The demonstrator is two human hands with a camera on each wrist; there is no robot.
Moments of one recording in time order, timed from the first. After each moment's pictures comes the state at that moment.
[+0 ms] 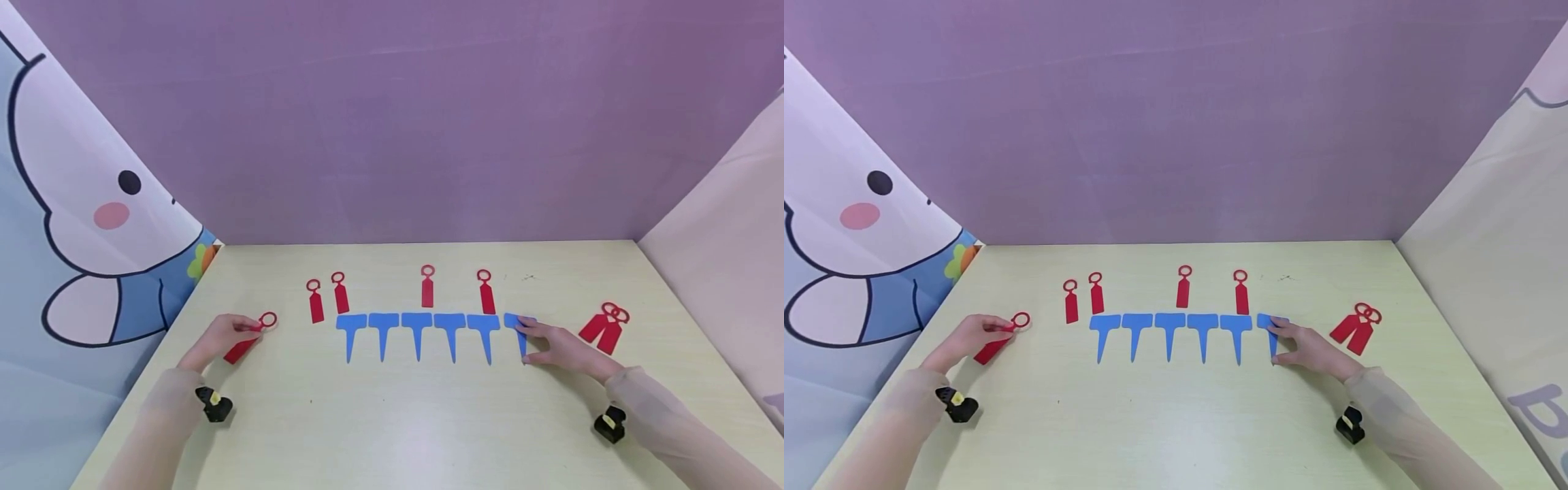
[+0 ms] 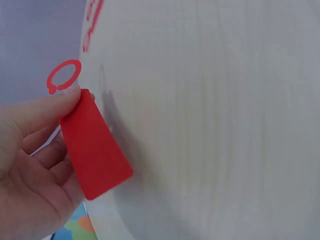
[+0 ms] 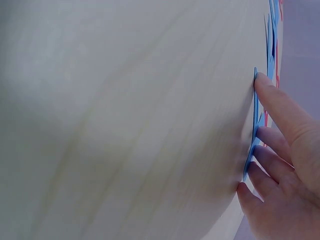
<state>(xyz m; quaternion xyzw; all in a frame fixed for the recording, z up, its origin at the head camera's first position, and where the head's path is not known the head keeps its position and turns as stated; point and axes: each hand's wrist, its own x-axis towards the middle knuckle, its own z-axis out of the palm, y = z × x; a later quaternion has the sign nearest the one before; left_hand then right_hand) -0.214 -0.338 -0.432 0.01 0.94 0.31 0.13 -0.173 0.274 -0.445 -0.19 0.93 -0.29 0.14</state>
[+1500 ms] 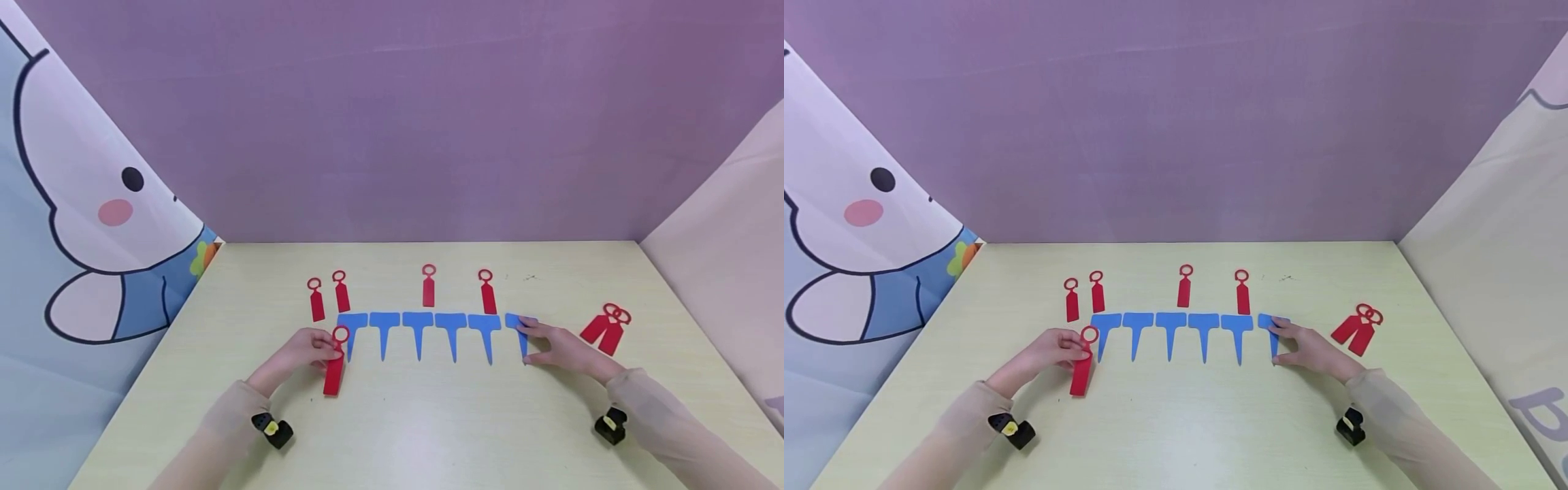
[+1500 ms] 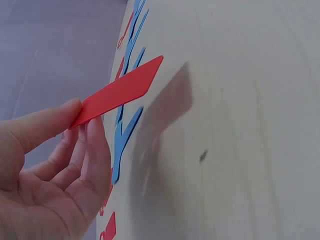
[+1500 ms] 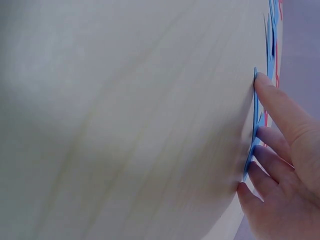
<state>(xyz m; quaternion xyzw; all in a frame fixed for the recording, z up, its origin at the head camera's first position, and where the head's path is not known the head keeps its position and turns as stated) -0.179 -0.196 -0.427 -0.01 0.84 0.49 0.23 -0.173 0.274 -0.443 -0.18 0.93 -0.29 0.15</state>
